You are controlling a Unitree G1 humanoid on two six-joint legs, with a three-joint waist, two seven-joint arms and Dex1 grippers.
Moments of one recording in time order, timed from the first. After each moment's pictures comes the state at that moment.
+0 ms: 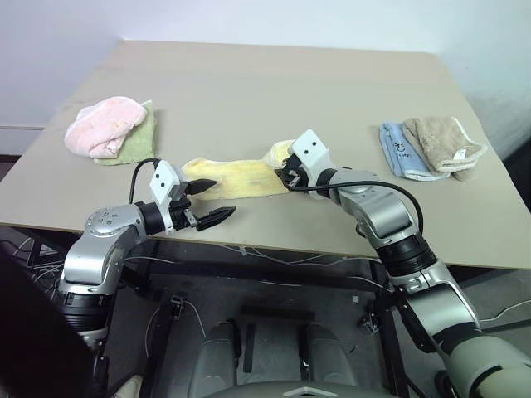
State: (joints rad) left arm -0.35 0.58 0.06 -0.08 -0.43 0.44 -0.93; right arm -0.76 -0.35 0.28 0.14 0.16 0.60 0.47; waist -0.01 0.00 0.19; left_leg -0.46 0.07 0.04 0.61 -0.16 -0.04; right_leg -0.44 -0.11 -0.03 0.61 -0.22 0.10
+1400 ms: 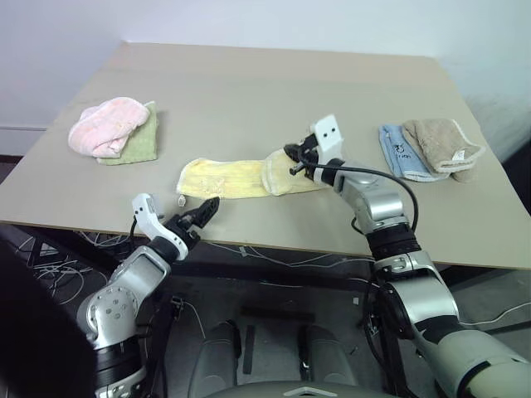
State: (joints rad) left arm -0.17 0.14 0.42 -0.28 -1.03 0.88 -0.06; right arm -0.83 -0.25 0.05 0.39 0.18 0.34 0.57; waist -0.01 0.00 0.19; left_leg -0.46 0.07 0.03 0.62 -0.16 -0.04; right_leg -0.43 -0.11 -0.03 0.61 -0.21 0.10
